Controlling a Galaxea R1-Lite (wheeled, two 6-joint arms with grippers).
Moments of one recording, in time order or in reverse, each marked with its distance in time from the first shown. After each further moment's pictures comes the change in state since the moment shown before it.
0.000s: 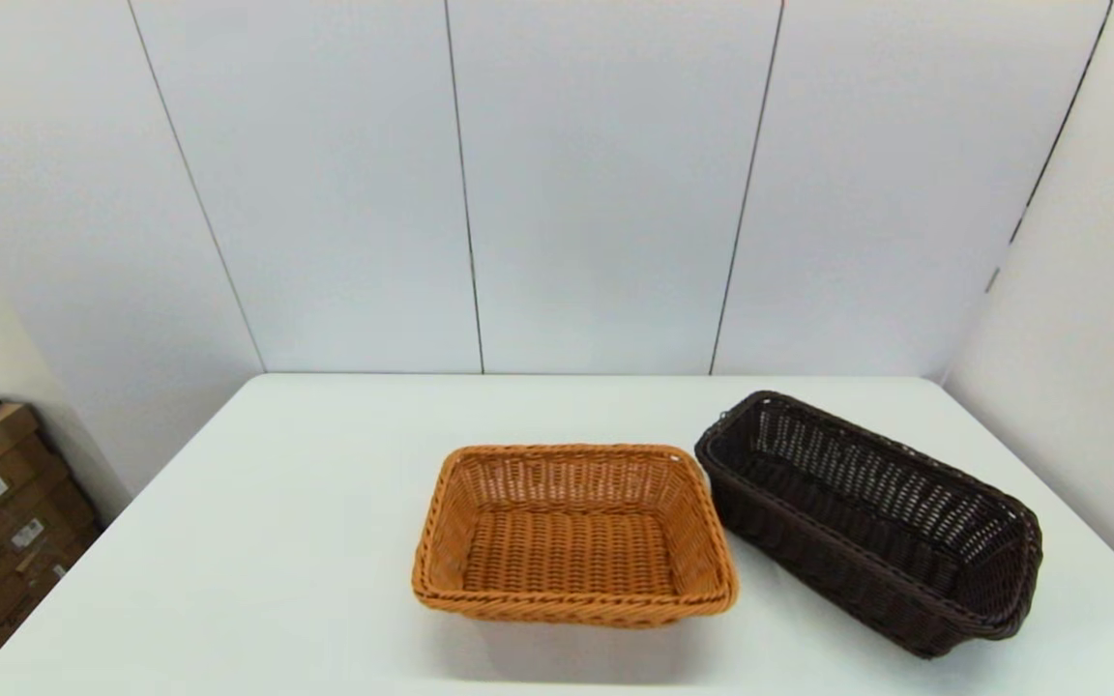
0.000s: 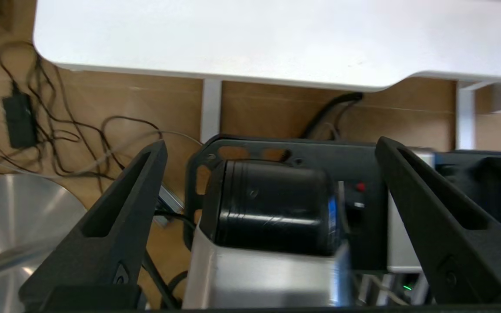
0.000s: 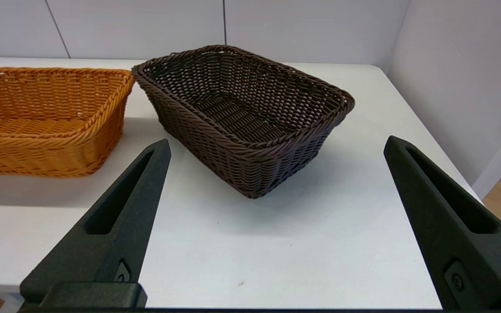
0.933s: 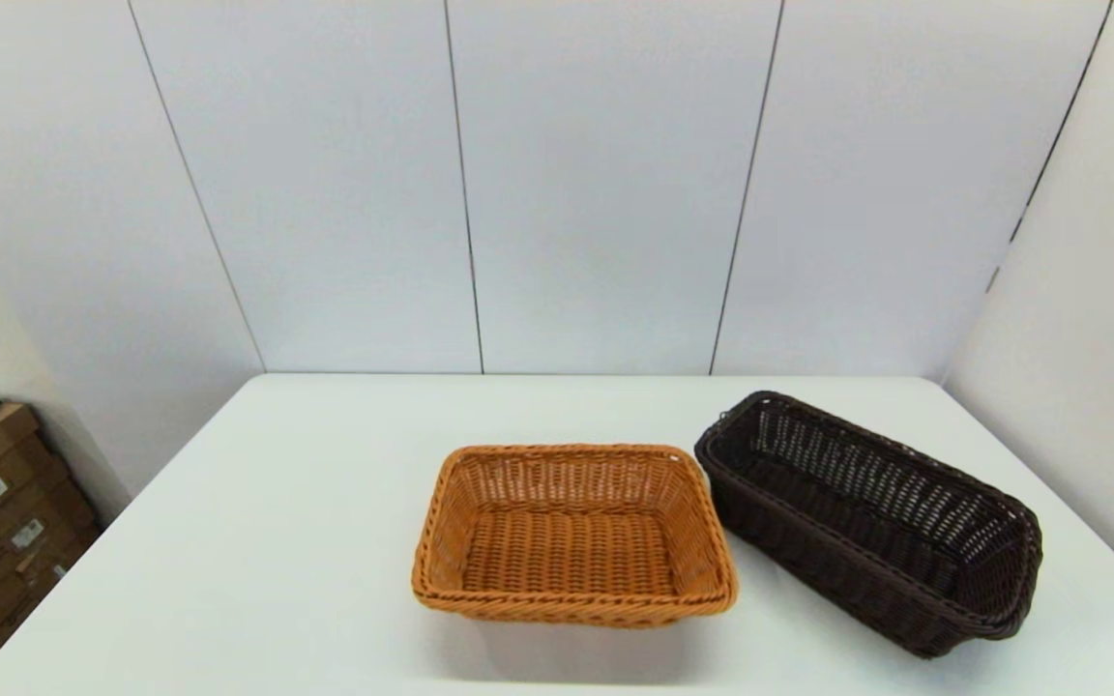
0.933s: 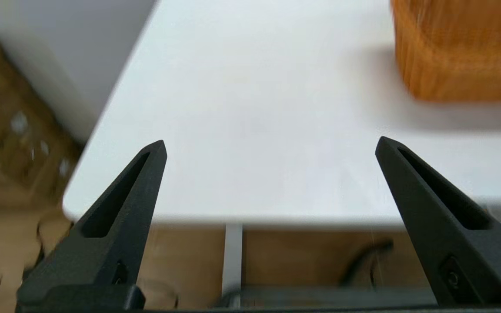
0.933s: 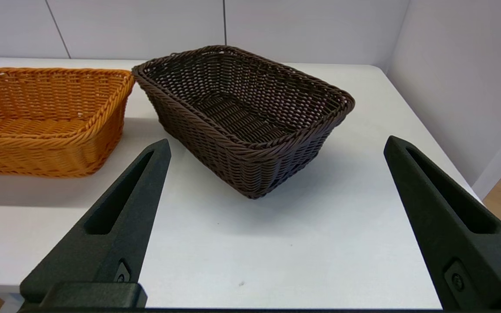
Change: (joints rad) left arm 0.039 -0.381 0.434 -0.632 0.007 0.128; right arm 0.000 0.000 -0.001 0.000 0.000 0.000
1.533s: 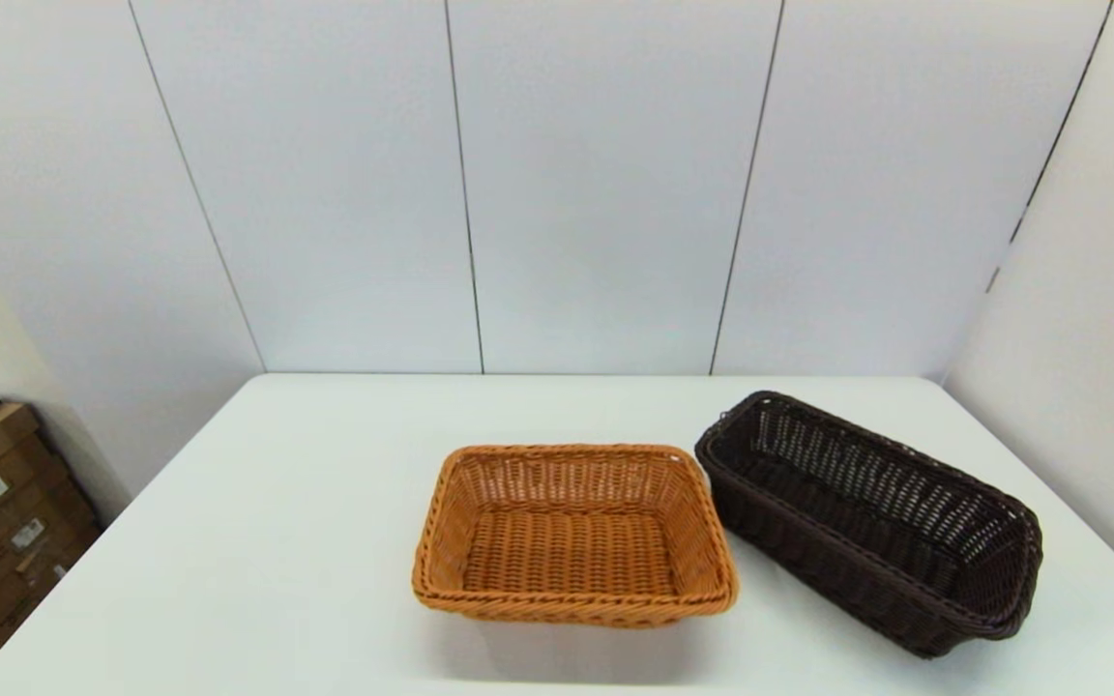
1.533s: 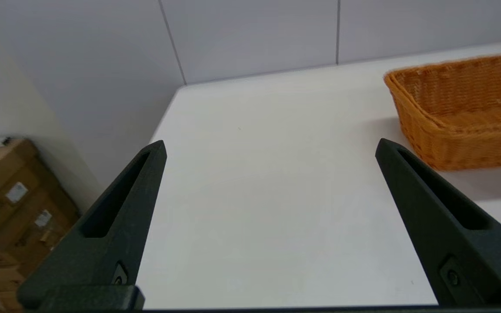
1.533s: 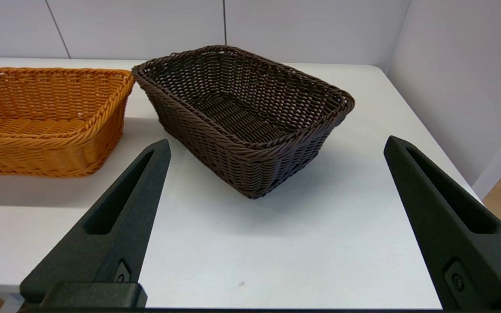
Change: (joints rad) left arm 0.000 -0.010 0.261 -0.478 -0.033 0.113; right arm 0.000 0.000 0.000 0.000 0.000 0.000
